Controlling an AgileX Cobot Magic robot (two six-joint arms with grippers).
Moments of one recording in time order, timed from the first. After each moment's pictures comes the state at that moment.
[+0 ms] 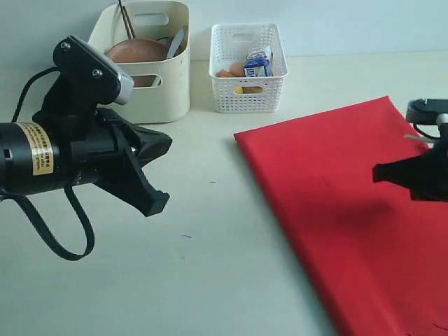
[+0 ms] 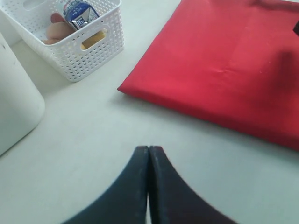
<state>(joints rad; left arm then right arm) -0.73 1.36 -0.59 0.33 -0.13 -0.18 0.25 1.62 -0.63 -0.34 0.33 0.55</state>
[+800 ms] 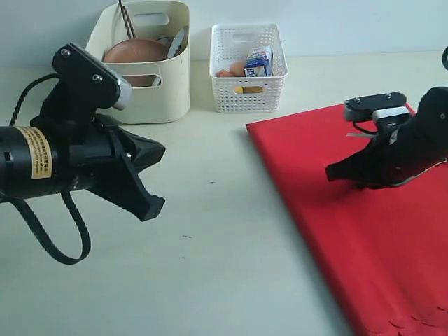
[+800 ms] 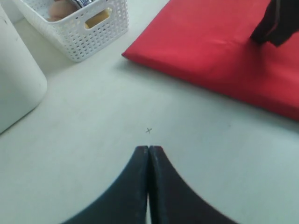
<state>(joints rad) -0.73 1.36 -0.58 0.33 -0.07 -0.21 0.33 1.83 -0.77 -0.01 0.23 0.06</state>
